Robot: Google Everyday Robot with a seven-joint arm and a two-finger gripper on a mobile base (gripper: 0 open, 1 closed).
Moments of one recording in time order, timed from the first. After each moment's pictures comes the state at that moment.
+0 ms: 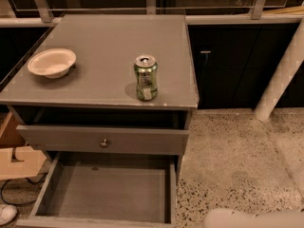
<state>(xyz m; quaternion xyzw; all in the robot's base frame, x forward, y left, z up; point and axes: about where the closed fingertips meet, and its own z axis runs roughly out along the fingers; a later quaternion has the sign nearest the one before) 0.250 -0.056 0.460 -0.33 0.90 0.27 0.07</state>
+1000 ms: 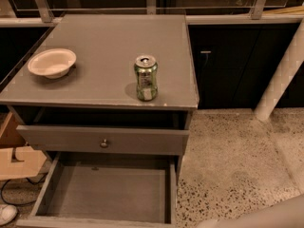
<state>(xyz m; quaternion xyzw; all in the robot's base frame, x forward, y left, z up) 0.238 -0.031 0.396 -0.29 0.91 0.30 0.06</state>
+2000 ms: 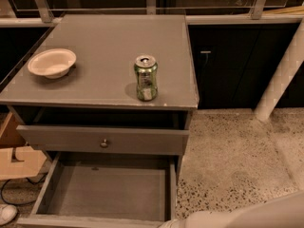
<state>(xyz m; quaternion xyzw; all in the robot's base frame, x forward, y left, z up) 0.299 0.009 0.405 -0.31 0.89 0.31 0.16</state>
